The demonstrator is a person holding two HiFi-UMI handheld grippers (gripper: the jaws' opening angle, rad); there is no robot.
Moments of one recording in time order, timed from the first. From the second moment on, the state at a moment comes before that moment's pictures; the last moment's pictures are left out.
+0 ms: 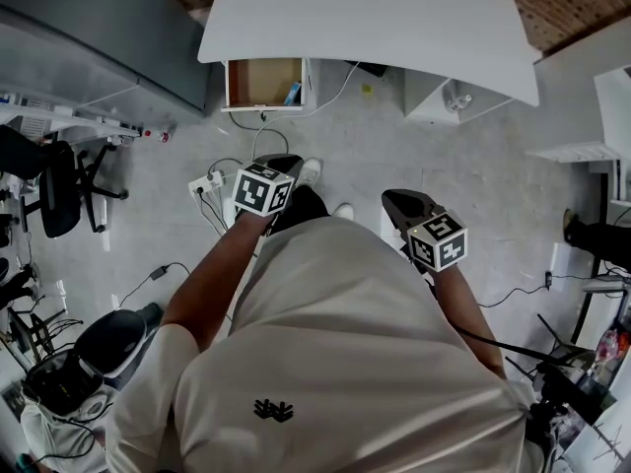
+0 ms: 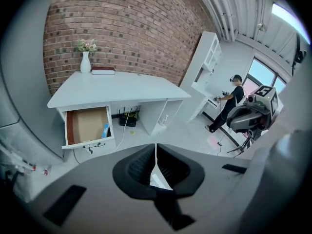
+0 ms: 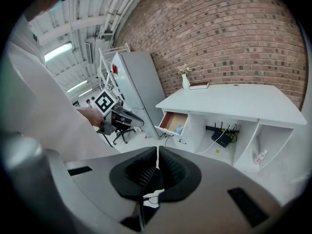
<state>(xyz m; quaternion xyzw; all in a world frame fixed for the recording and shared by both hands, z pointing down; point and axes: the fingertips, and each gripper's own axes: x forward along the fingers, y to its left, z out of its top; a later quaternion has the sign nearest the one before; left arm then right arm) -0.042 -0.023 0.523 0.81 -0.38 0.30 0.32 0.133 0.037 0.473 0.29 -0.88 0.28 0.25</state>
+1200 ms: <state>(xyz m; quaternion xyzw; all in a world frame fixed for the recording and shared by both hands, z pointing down) -0.042 0.002 0.536 0.81 -0.39 0.30 0.34 0.129 0.059 0.480 0.28 -0.89 0.26 0.27</state>
